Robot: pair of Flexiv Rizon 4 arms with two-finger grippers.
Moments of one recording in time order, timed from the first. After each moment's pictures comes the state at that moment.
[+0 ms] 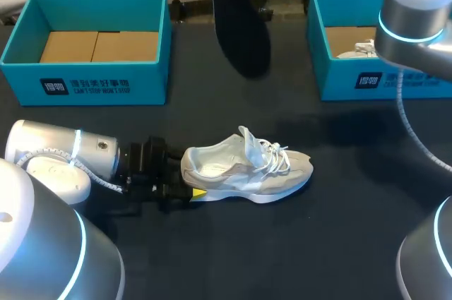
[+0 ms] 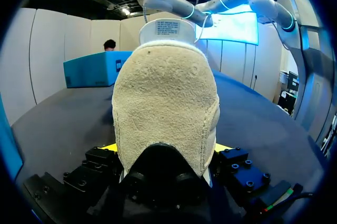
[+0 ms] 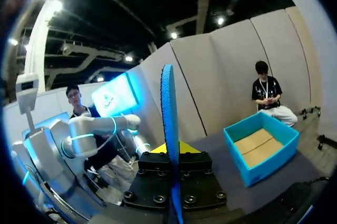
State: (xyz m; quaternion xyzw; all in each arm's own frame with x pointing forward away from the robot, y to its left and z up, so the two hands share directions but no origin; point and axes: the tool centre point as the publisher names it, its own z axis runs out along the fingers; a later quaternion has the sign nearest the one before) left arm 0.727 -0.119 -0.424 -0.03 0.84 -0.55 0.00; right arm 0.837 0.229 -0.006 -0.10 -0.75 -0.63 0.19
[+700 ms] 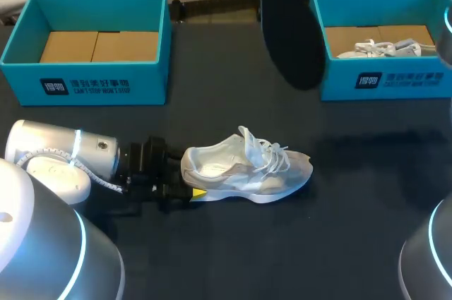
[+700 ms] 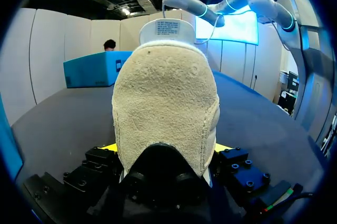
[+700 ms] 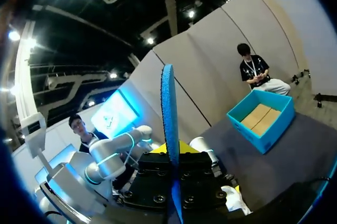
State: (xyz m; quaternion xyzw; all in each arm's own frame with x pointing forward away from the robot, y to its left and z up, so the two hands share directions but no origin) left arm 0.727 -0.119 -0.424 -0.03 0.84 -0.55 0.00; right arm 0.777 0.159 0.042 -0.22 -0.72 -0.61 0.24
